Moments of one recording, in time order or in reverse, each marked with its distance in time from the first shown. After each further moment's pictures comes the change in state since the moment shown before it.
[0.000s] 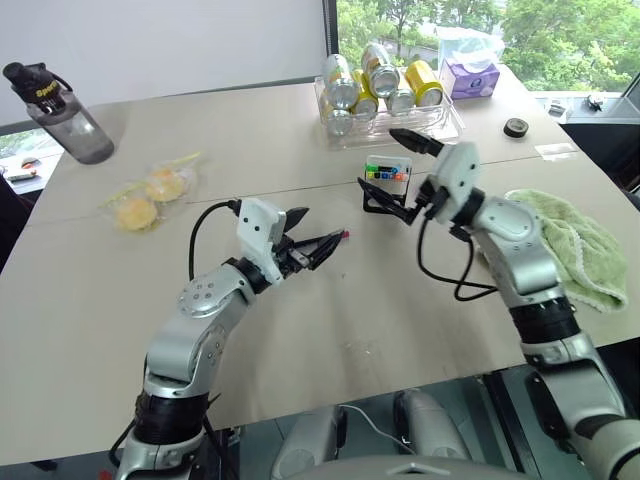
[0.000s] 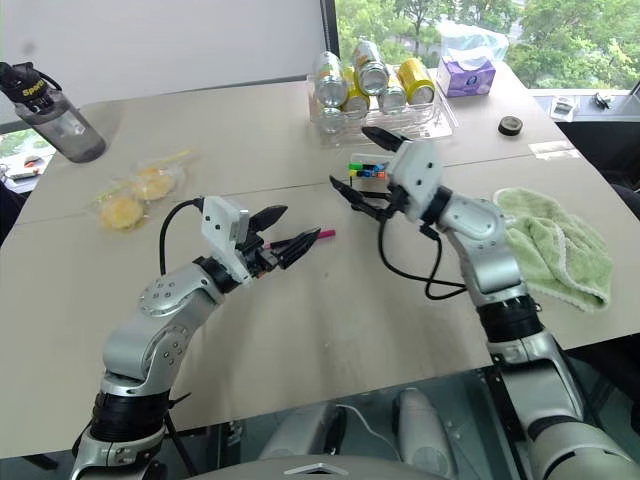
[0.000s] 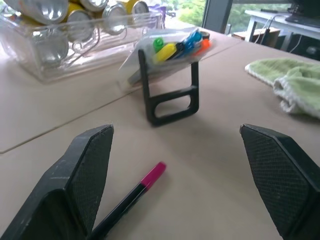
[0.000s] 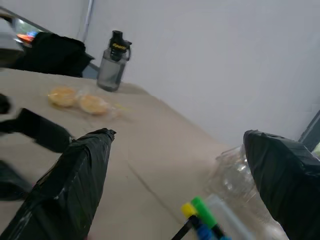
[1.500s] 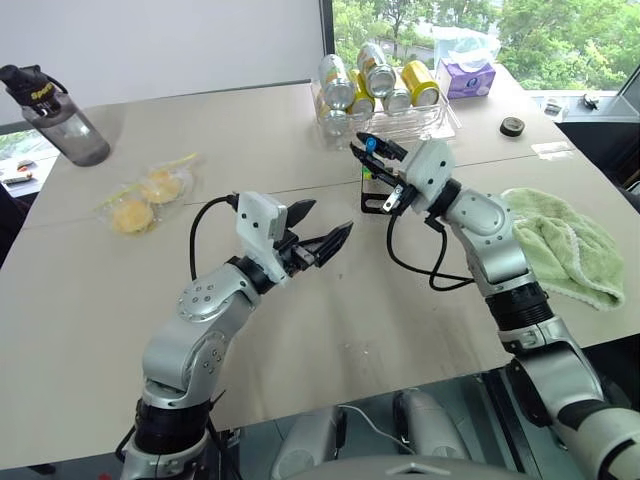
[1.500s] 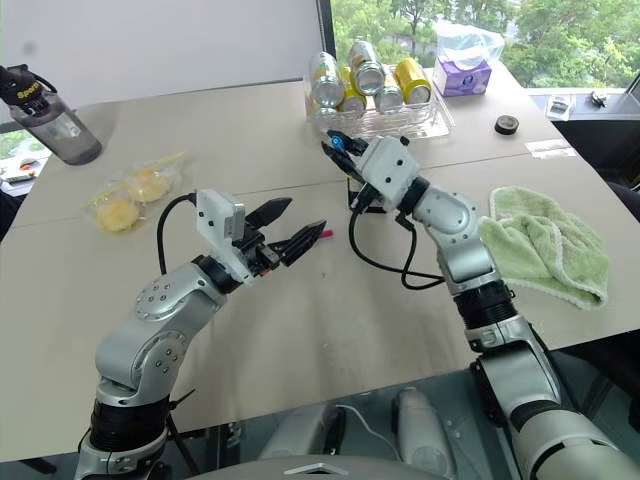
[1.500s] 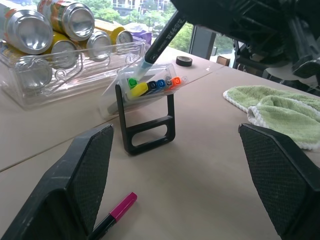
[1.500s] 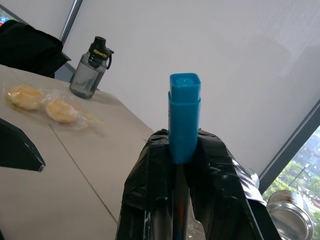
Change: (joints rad) left arm 0.044 -0.058 0.009 -0.221 -0.090 0.096 0.112; right arm -0.175 0.199 0.091 0.316 -0.326 -0.413 -0.182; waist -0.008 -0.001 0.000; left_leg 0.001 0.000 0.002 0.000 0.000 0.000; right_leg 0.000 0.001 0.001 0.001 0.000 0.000
